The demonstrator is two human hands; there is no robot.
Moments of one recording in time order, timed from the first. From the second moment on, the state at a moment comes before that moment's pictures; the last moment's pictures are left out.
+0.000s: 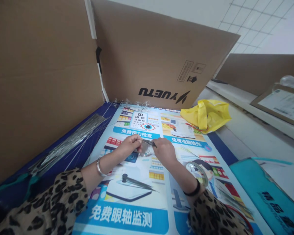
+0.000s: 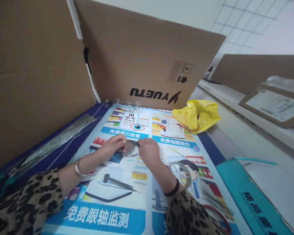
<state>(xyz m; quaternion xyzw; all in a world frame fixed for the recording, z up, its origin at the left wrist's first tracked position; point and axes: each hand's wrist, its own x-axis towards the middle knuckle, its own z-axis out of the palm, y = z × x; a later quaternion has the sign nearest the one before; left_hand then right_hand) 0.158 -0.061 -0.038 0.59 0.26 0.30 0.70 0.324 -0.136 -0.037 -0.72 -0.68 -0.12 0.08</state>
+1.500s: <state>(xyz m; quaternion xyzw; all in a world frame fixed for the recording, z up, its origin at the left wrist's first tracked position) 0.158 -0.061 -0.039 0.61 0.28 0.30 0.67 0.328 -0.134 -0.043 -0.73 -0.66 -0.08 0.15</state>
